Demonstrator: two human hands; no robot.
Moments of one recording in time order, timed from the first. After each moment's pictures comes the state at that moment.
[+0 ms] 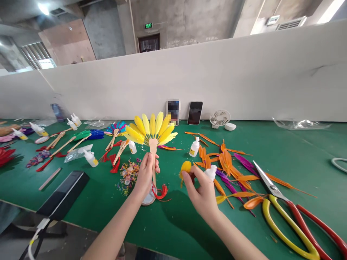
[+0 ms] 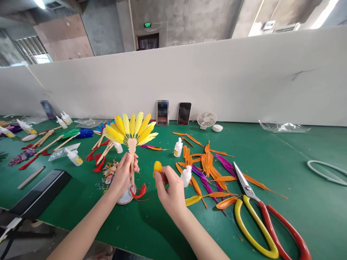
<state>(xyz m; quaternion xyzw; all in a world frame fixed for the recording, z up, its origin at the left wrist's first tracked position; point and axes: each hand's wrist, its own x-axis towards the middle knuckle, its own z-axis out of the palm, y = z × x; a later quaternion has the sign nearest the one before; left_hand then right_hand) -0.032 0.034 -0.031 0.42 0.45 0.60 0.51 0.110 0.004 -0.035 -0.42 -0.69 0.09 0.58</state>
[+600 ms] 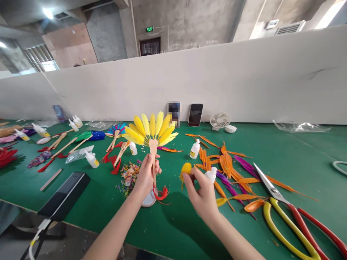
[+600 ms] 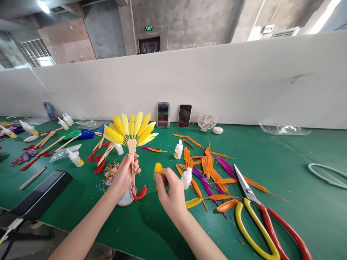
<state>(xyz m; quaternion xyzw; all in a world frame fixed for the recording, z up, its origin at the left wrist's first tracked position) -0.030 0.036 -0.025 0.32 0.40 0.63 0.59 0.111 0.004 -0.037 -0.43 -0.69 0.10 0.57</state>
